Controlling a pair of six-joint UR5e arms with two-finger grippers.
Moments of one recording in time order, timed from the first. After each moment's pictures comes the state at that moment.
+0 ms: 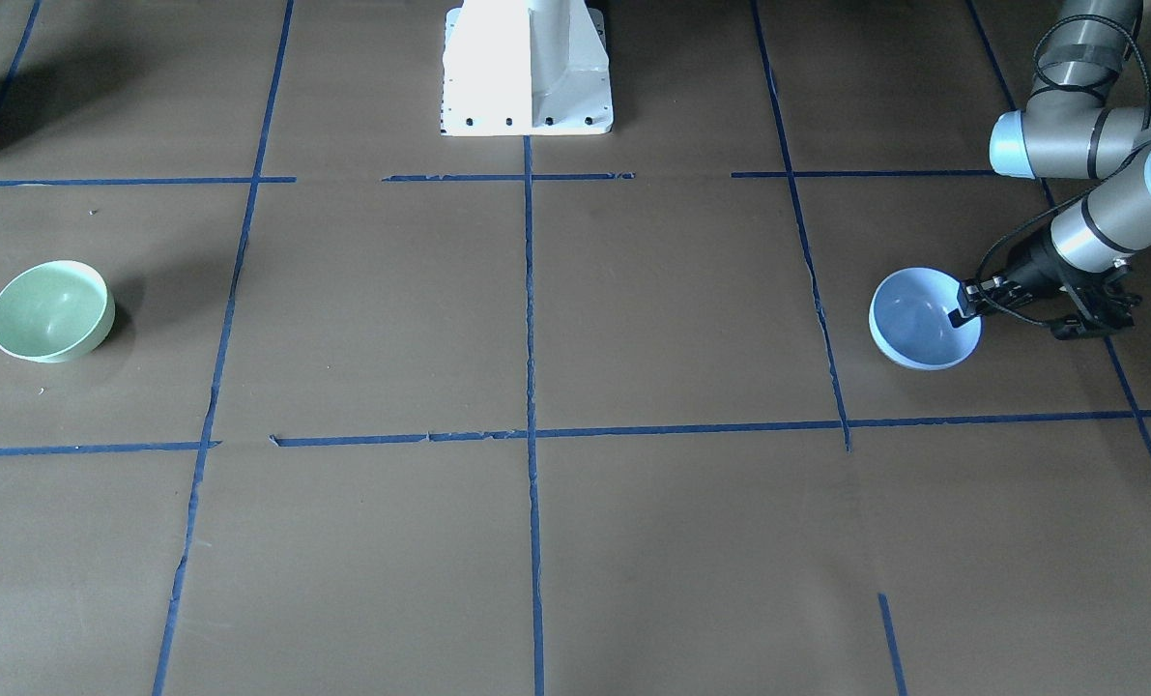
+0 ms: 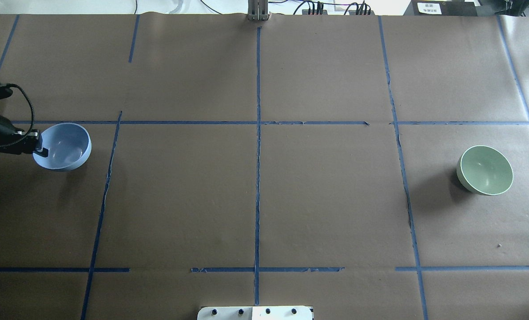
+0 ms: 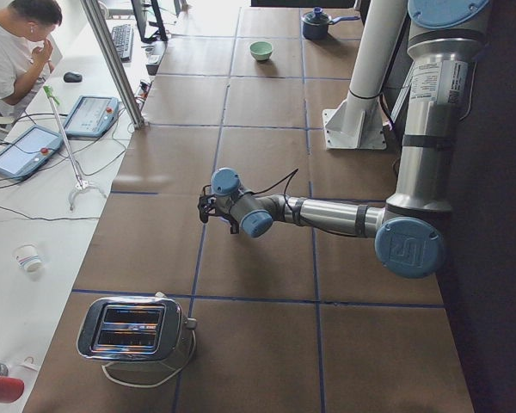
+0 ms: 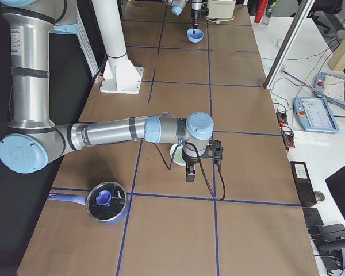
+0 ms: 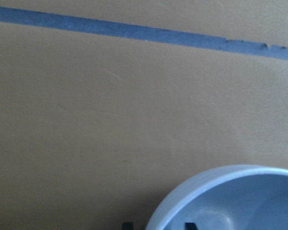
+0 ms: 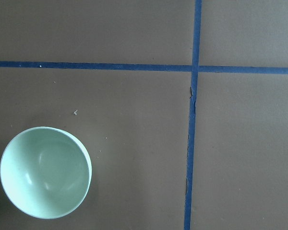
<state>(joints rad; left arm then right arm) -1.02 -1.65 -1.57 -2.23 -2.36 -1.06 1.53 -1.63 1.81 -1.77 2.40 -0.01</state>
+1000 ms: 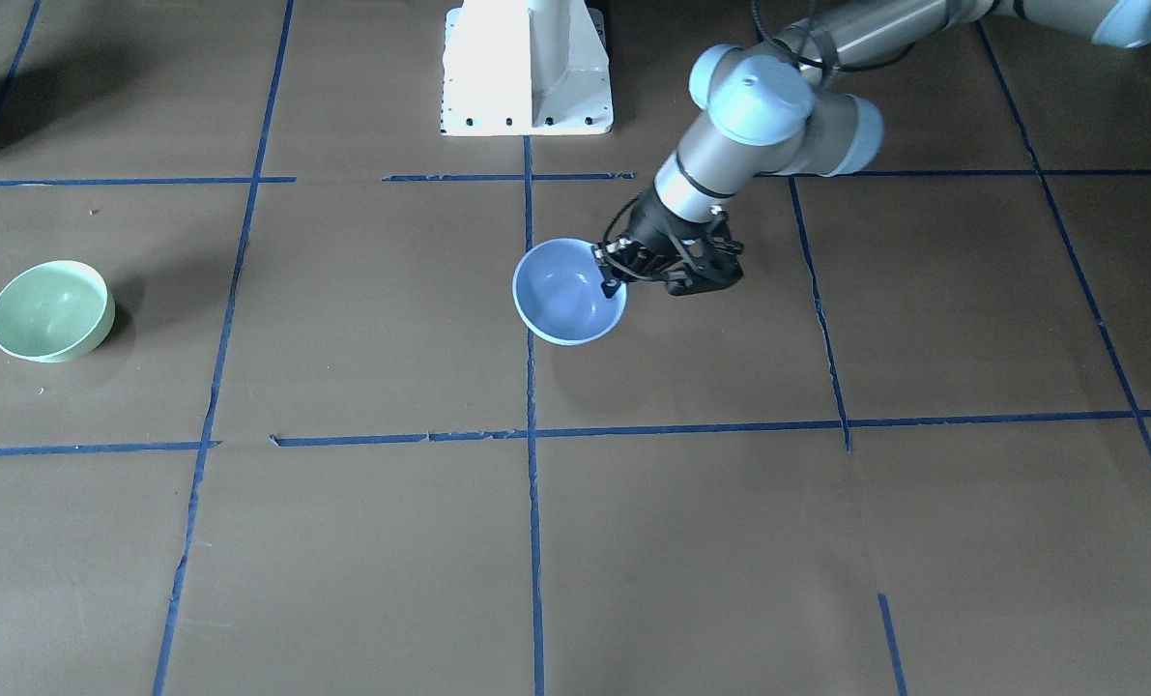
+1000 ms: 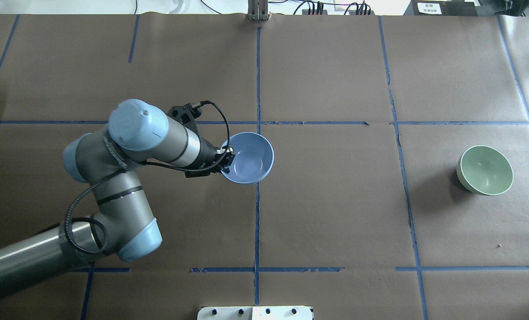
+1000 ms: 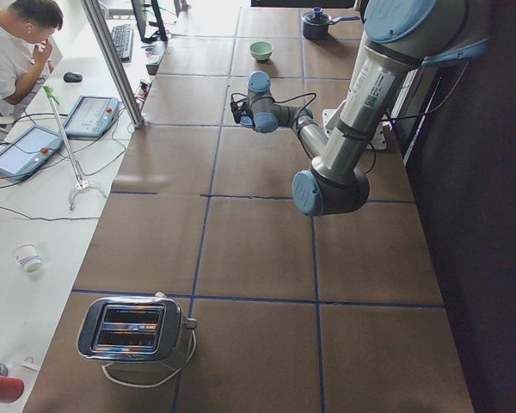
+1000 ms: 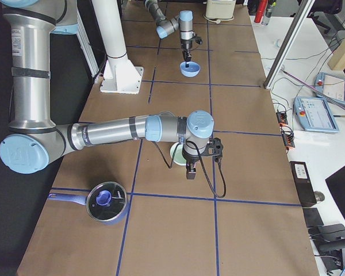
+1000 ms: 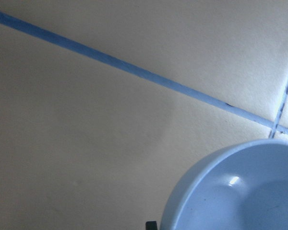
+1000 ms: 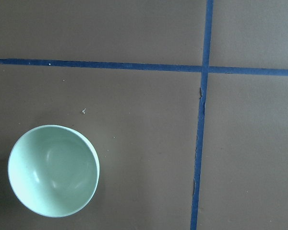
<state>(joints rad) -0.51 -2.17 -1.61 -2.03 -1.90 -1.64 1.51 -1.63 1.82 -1.77 2.41 -0.01</state>
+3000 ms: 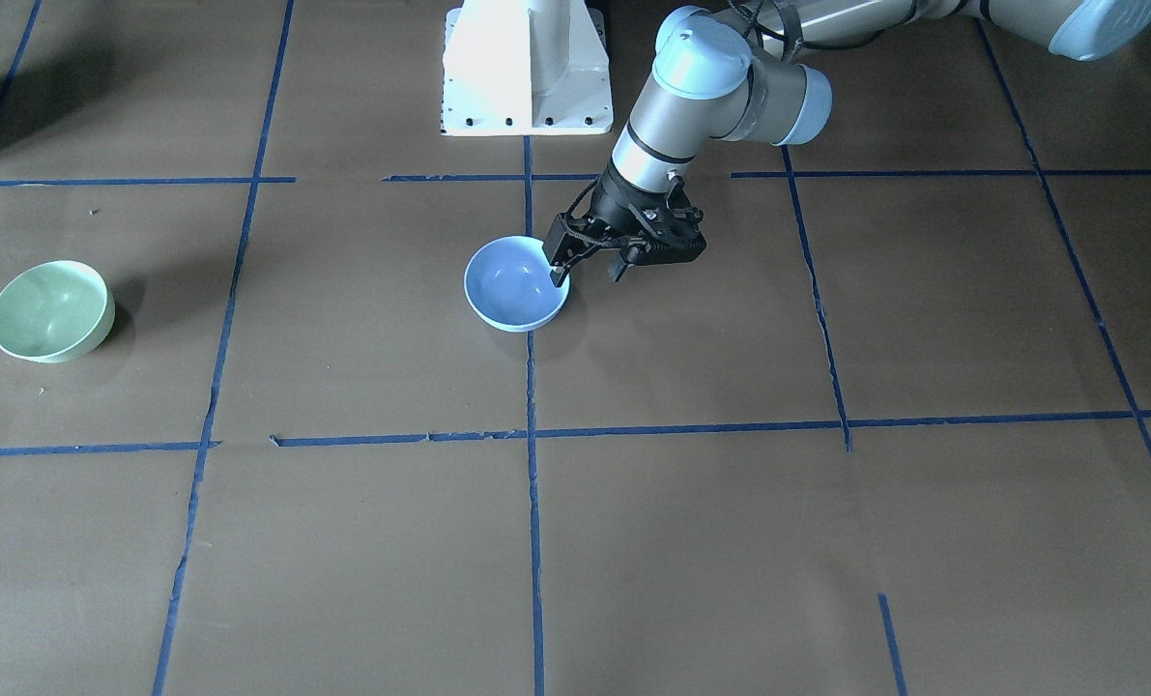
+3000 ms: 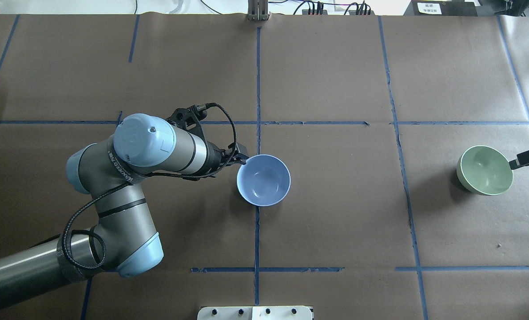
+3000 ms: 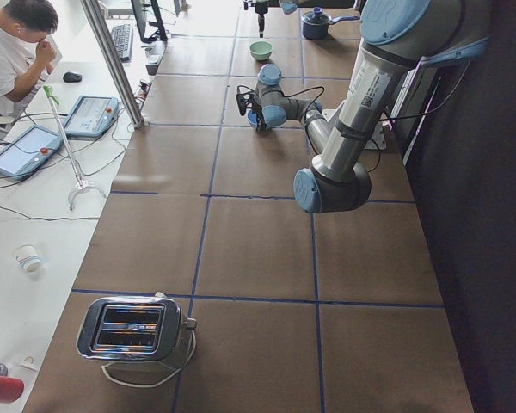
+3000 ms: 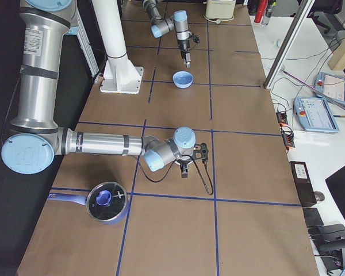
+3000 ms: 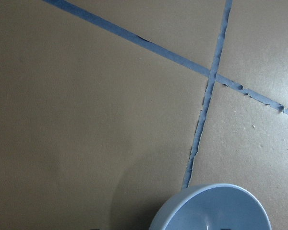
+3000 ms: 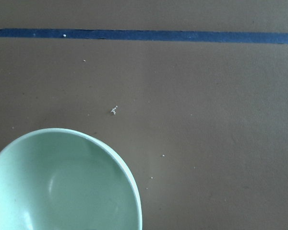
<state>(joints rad) -0.50 -2.14 -1.69 -2.00 -1.82 -1.64 1.17 -1.73 1.58 -0.91 2.37 0.59</state>
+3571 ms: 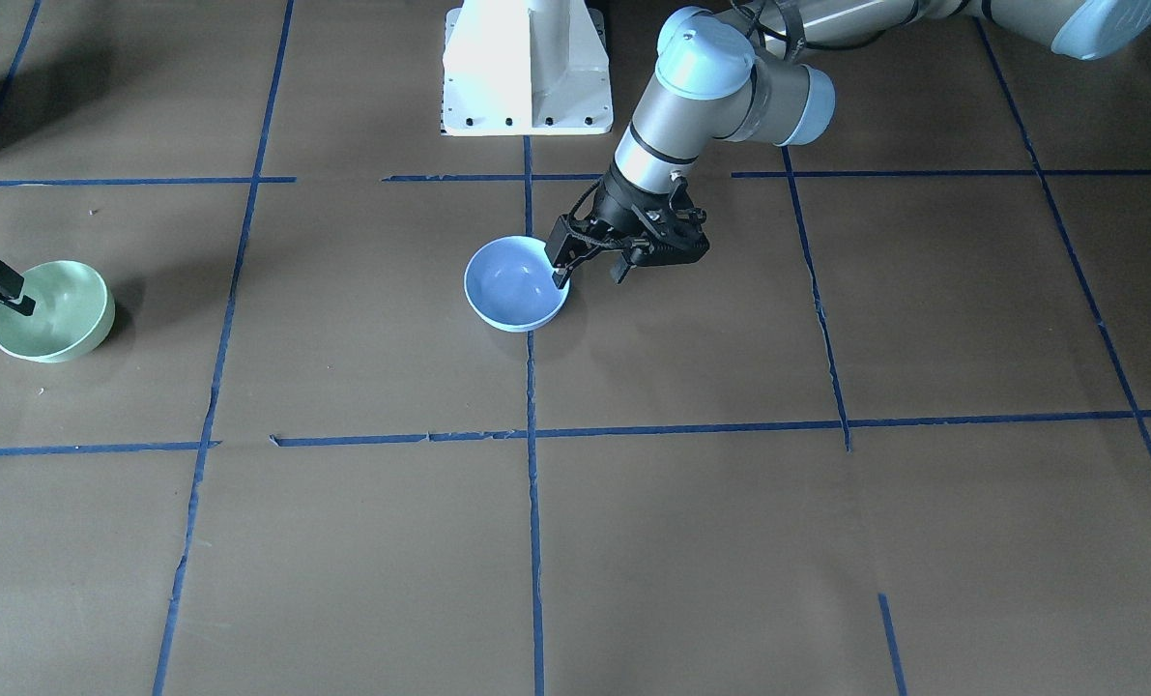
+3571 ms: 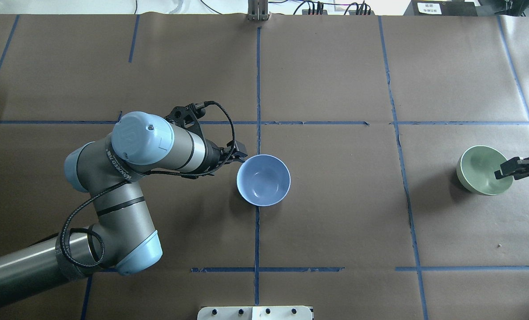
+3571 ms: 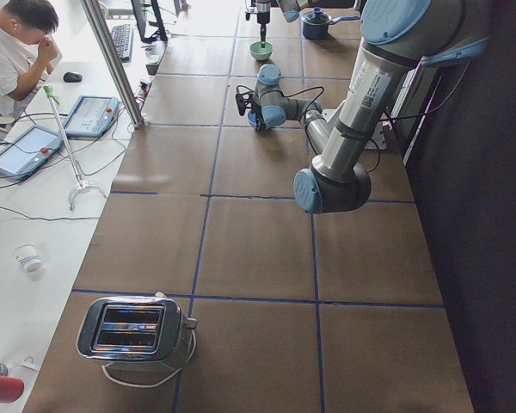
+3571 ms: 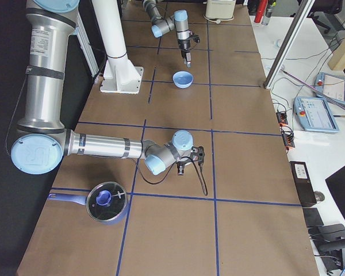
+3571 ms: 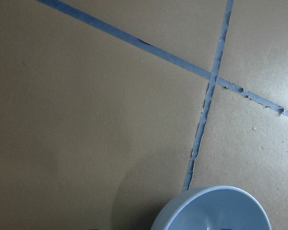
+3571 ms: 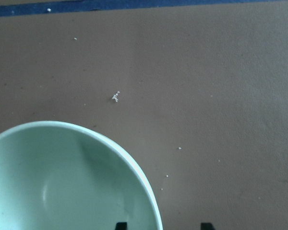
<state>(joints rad) -0.52 -2.14 -1.70 -2.00 -1.82 -1.64 1.08 -1.71 1.54 -0.85 2.34 0.72</state>
